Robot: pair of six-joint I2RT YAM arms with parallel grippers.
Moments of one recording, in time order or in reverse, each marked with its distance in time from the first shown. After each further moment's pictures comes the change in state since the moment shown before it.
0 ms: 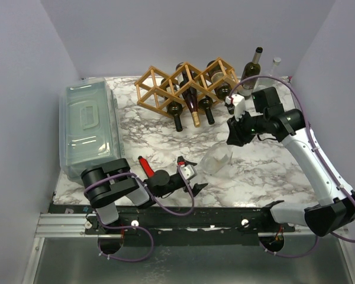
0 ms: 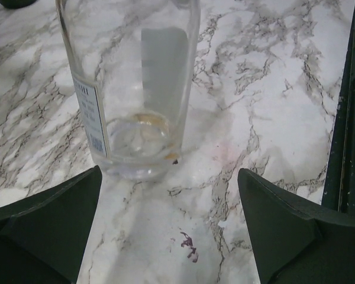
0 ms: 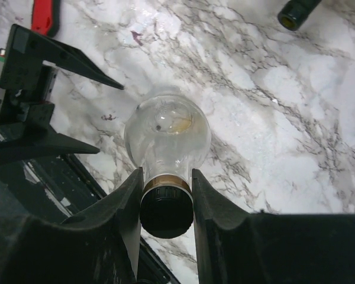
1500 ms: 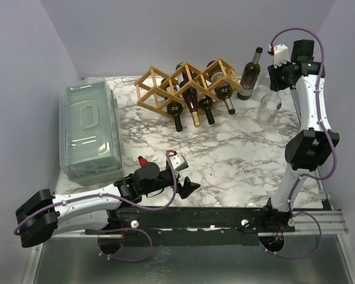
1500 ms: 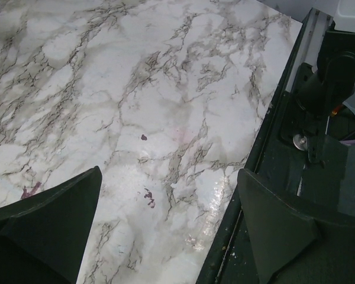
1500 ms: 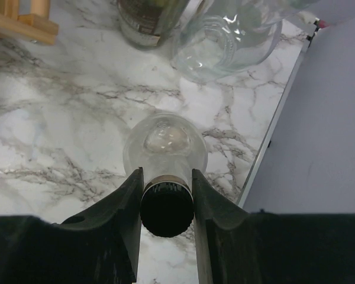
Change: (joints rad) left arm 0.000 -0.723 0.096 -0.954 0.026 -0.215; right arm -0.499 0.695 0.745 0.048 0.245 -0.214
